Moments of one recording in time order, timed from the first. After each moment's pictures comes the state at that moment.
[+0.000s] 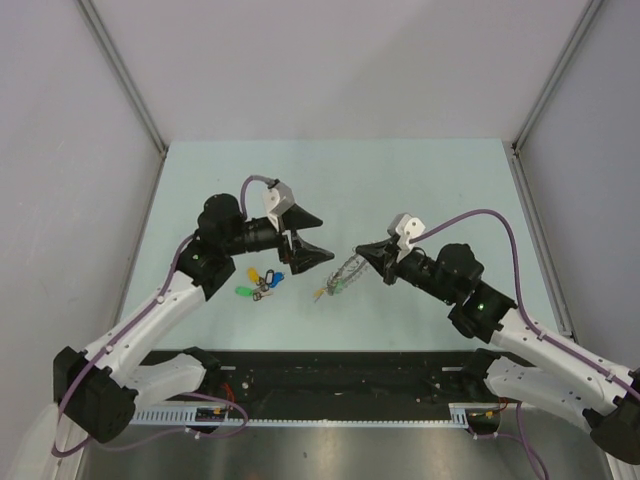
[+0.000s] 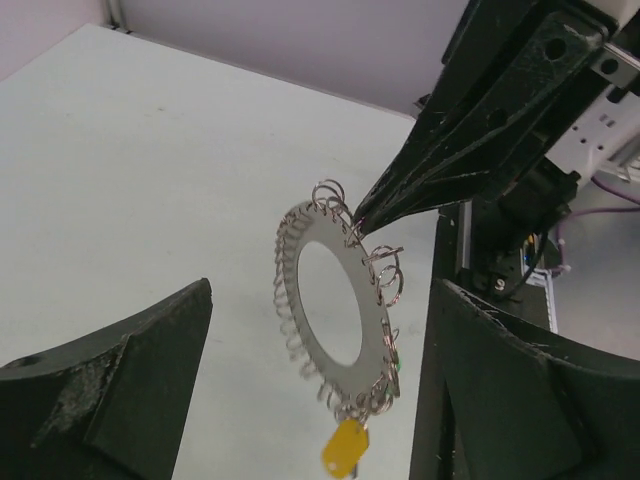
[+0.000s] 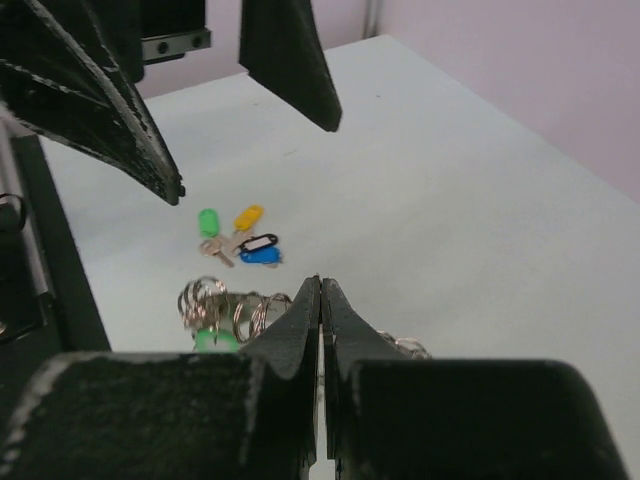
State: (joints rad) left arm -0.53 1.06 0.88 0.07 0.77 -0.10; right arm 0.83 0.83 0.65 0.18 -0.12 -0.06
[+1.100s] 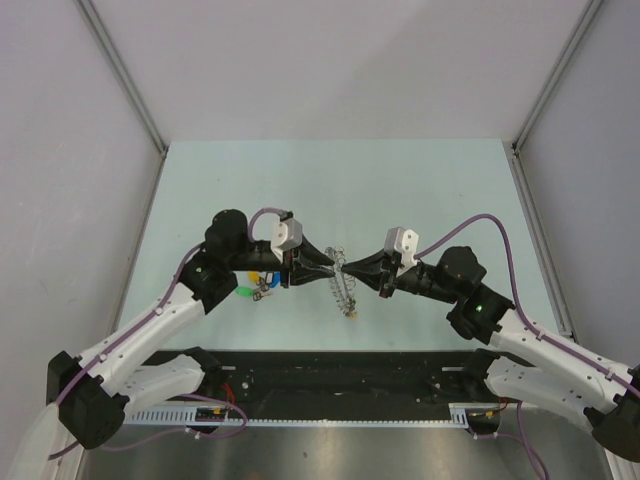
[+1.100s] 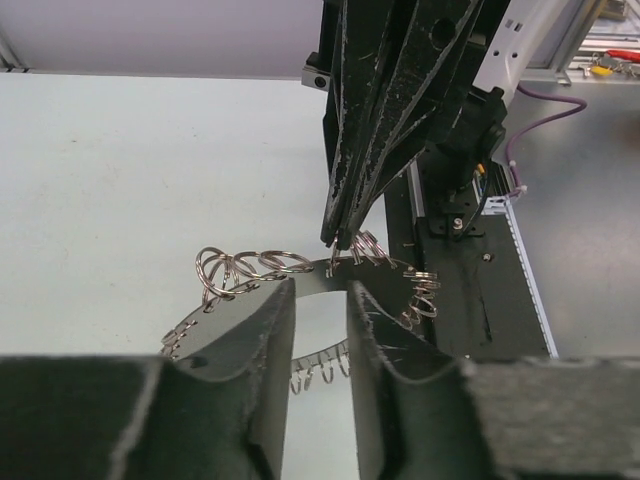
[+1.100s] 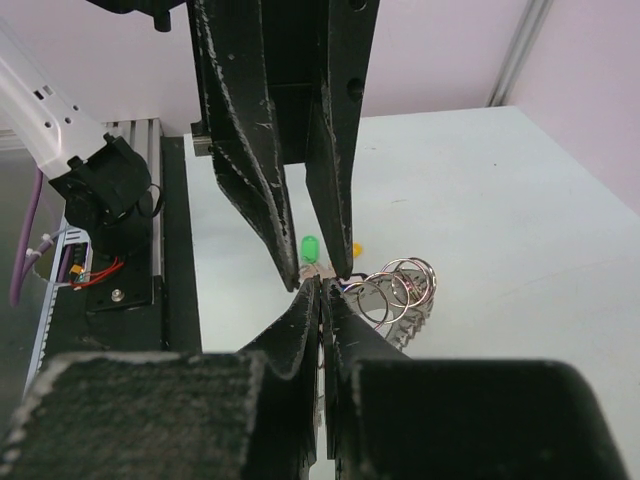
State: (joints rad) left arm -0.63 0.99 0.80 0.06 0.92 0.09; right arm 0.86 0.83 0.64 0.28 -0.44 -0.06
